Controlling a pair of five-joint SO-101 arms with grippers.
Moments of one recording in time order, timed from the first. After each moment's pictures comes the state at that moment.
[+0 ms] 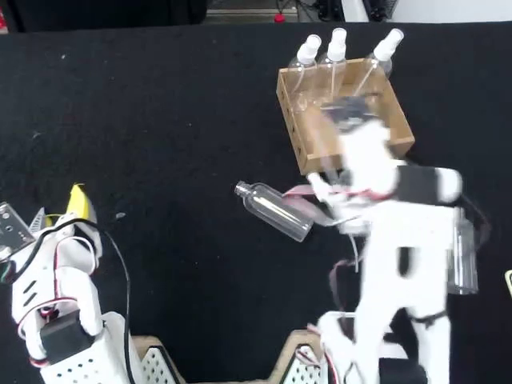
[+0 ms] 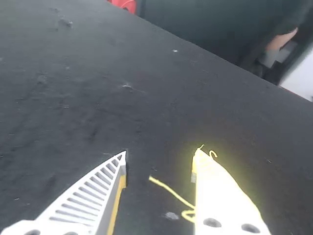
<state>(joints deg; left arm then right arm) -30.9 -104.1 78.1 55.8 11.5 -3.4 -32.9 22.1 92.3 25.3</state>
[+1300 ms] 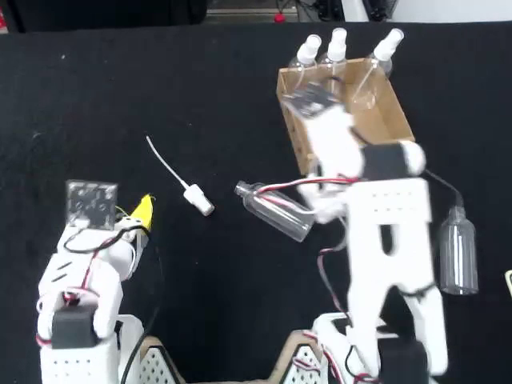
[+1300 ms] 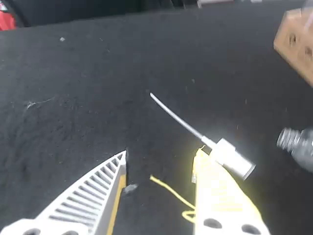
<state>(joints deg) -8.2 -99.2 74.8 59.3 -10.4 -1.2 -26.4 16.8 95.3 26.6</state>
